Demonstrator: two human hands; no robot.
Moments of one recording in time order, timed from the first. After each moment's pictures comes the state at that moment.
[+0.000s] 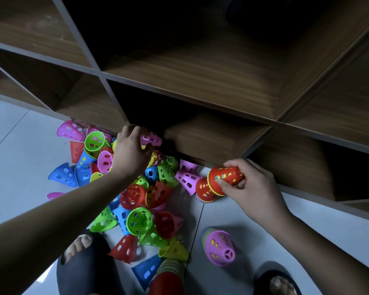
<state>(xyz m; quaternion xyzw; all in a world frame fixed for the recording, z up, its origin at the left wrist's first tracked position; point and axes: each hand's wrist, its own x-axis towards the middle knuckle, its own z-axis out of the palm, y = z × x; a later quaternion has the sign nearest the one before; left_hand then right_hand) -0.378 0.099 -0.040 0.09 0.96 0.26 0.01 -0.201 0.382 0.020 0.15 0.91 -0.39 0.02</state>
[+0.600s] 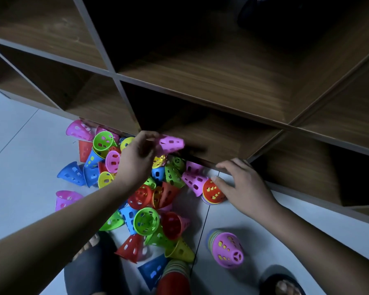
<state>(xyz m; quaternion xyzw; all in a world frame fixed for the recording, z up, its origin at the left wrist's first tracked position) -0.348 0.090 -0.014 0.06 0.85 0.52 0.07 -0.230 0.369 -0.007 0.04 0.95 -0.30 0.04</state>
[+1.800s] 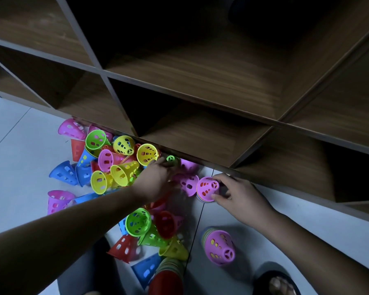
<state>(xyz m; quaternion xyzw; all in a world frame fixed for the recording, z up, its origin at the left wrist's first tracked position) -0.334 0.121 -0.078 0.39 0.90 0.10 0.16 -0.208 0.384 -0.036 0.04 0.93 -0.32 0.16</state>
